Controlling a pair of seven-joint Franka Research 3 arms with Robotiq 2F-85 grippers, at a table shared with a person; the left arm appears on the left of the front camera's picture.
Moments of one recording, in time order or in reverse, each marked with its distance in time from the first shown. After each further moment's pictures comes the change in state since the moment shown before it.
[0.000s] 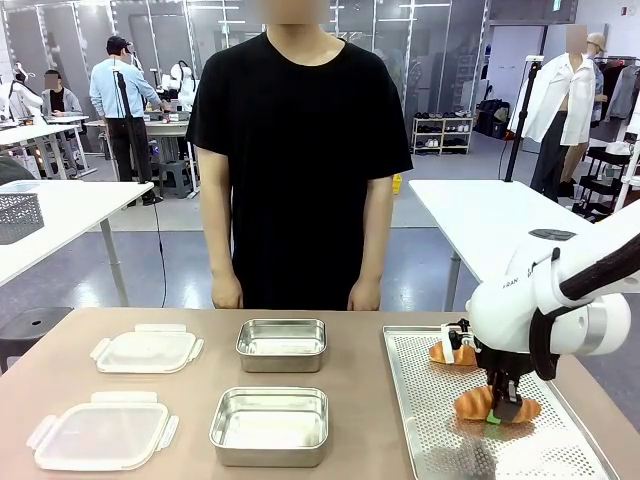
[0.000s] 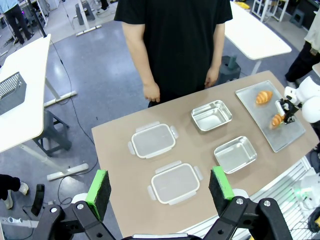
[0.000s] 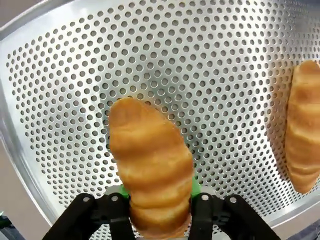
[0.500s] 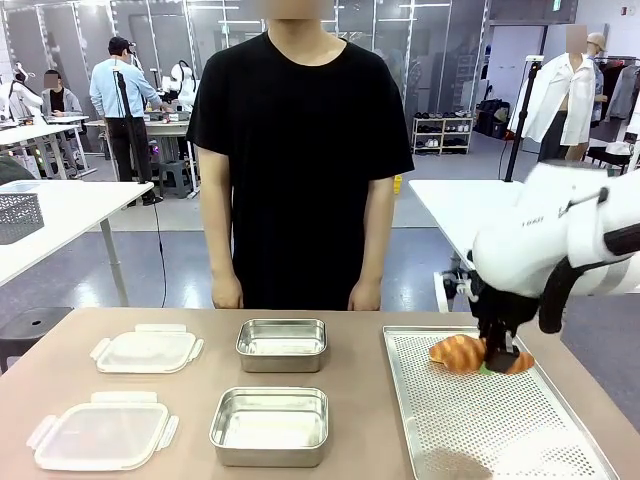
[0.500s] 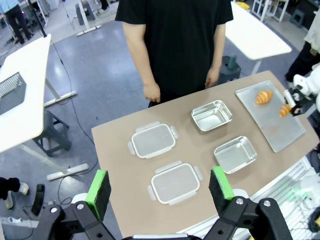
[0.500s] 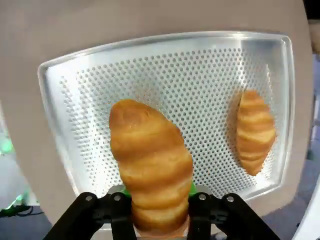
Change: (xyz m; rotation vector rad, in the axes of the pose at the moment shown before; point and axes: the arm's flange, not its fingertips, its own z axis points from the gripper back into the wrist) left arm 0.000 0.000 0.000 0.000 0.000 0.000; right arm 0.041 0.026 0.116 -0.056 -0.045 0.069
